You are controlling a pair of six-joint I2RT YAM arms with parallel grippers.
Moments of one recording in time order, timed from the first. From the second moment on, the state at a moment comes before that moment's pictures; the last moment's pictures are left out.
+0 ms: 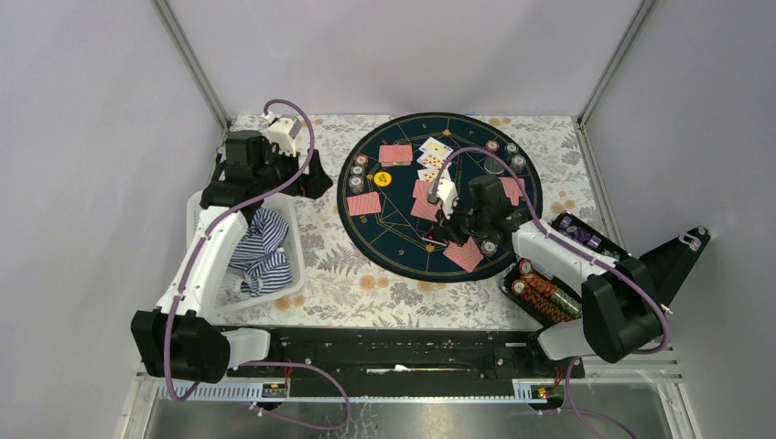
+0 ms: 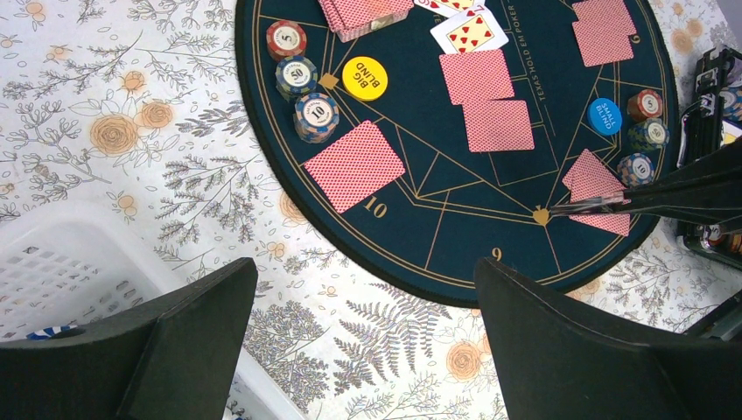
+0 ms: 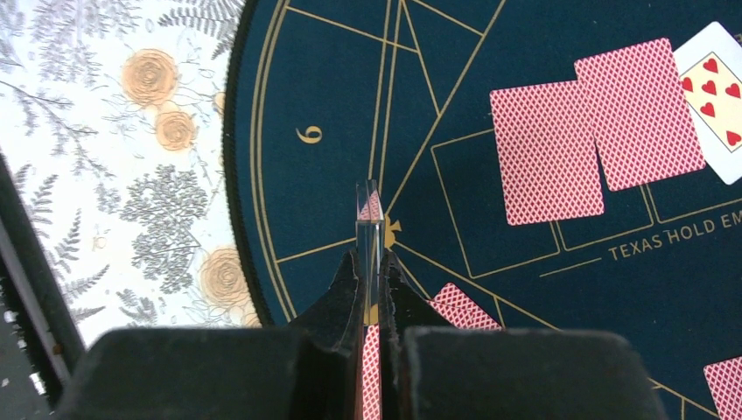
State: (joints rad) left arm -0.10 1.24 1.18 -0.50 0.45 -0.03; right arm 0.47 1.39 0.85 -0.23 -0.51 -0.43
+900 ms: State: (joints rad) left arm -0.09 1.24 1.17 -0.50 0.45 -0.03; right arm 0.47 1.54 0.76 0.00 -0.43 -0.44
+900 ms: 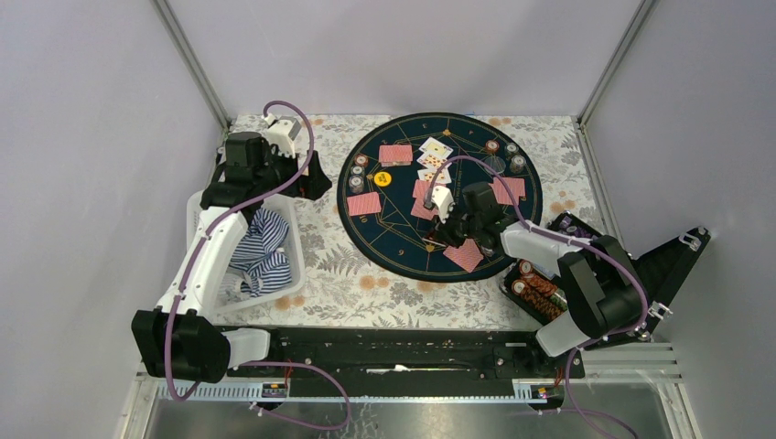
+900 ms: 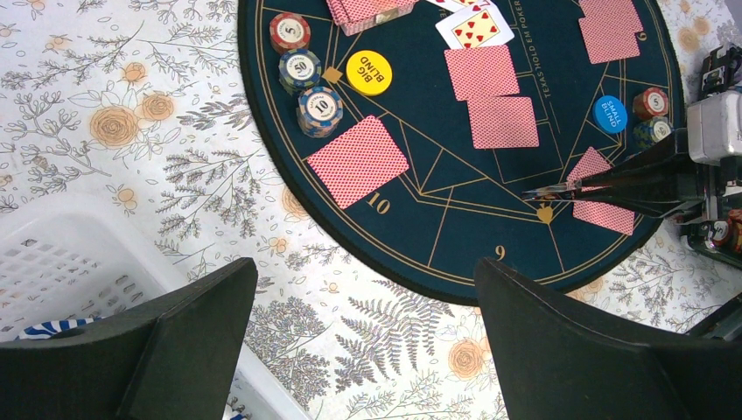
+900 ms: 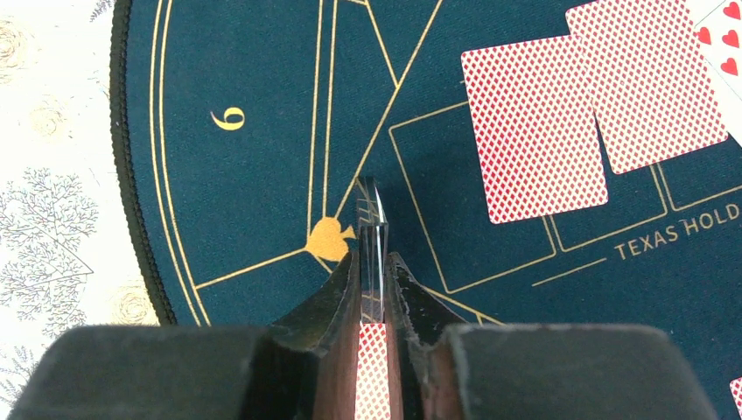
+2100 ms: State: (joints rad) left arm -0.08 1.25 1.17 -0.51 0.46 -0.03; right arm 0.47 1.52 0.90 -0.17 -0.41 -0.41
